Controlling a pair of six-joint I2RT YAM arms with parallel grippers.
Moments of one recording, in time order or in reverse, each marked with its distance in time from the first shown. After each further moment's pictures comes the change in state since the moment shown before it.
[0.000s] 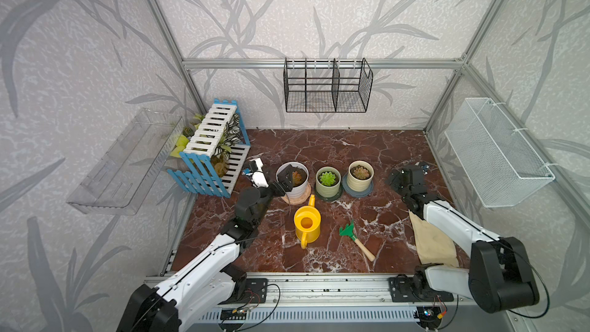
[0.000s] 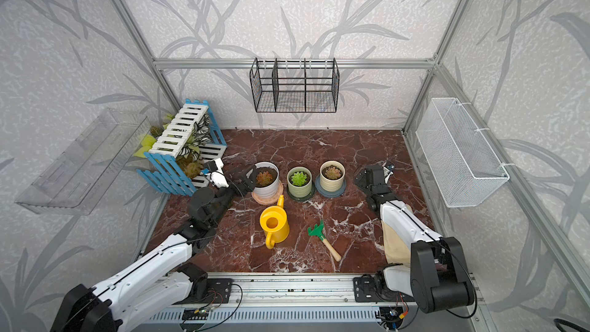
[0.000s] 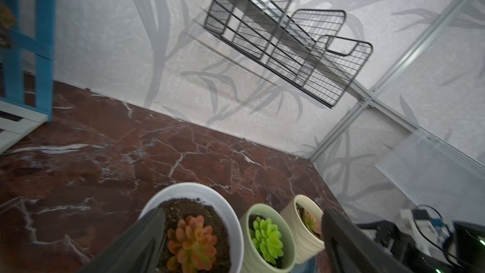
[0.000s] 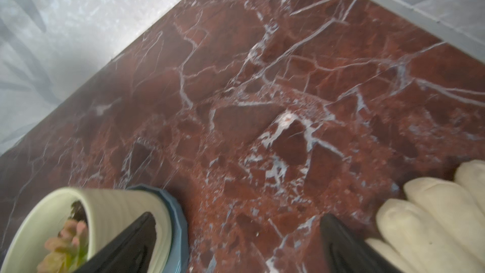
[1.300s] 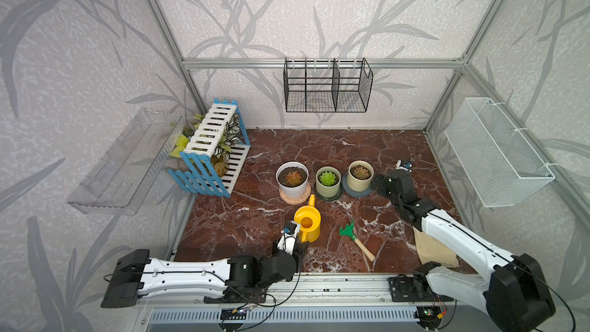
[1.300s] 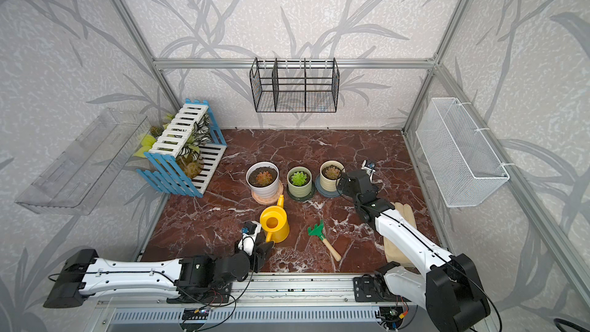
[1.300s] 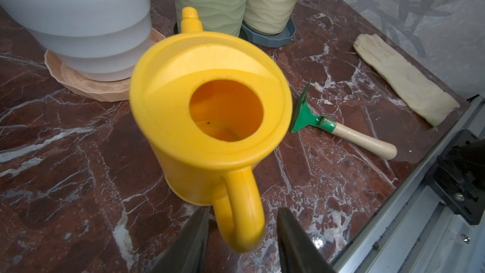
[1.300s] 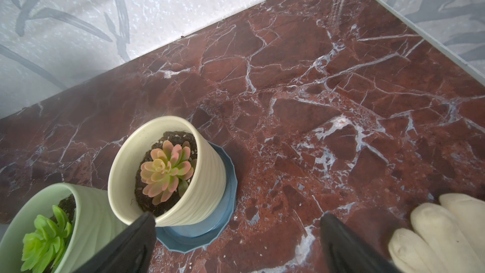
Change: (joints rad) left arm -0.914 -0.151 -0.189 -0.617 -0.514 -0.198; right arm 0.206 -0.141 -0.002 -0.051 0.094 -0.084
